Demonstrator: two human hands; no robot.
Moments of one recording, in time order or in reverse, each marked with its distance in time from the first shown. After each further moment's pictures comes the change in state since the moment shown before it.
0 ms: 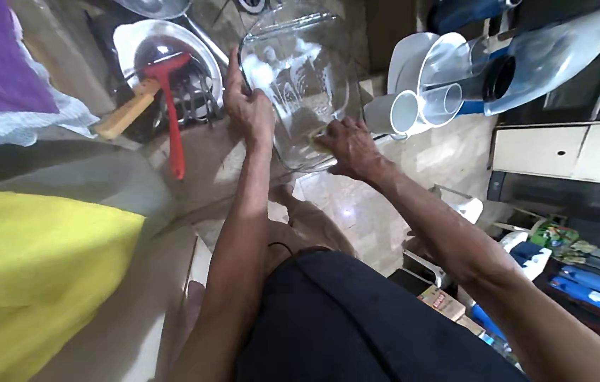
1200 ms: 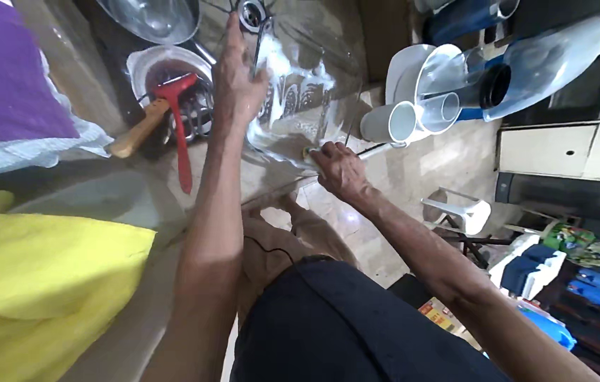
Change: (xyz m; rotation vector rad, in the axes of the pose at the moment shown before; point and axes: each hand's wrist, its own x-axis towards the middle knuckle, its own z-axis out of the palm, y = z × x) left_hand 0.064 0.050 -0.029 0.446 -0.525 0.104; right_hand -0.007 -0.027 0.032 0.109 0.330 0.050
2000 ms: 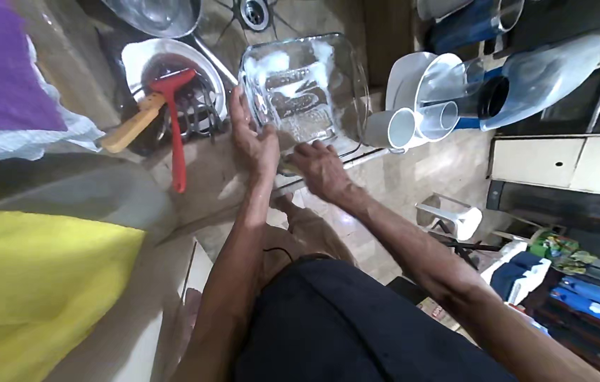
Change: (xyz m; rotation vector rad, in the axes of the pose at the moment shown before) left_hand -0.072 -0.024 0.082 -0.601 0.449 0.009; right_hand 0.023 -0.024 -0.009 0.044 -0.113 -0.073
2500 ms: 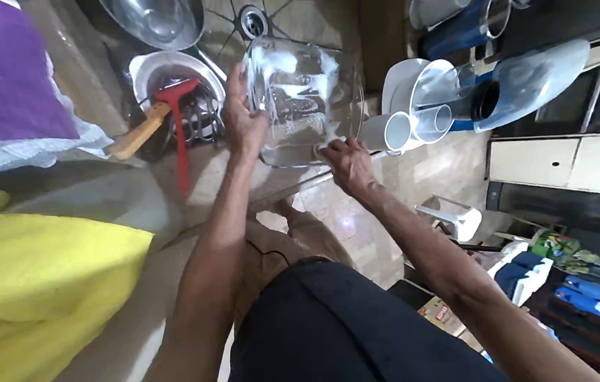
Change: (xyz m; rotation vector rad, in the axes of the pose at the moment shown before) left_hand 0.055 0.015 -0.015 0.233 -0.233 -0.021; right_hand -0.020 0.054 -0.003 -0.074 0.081 0.134
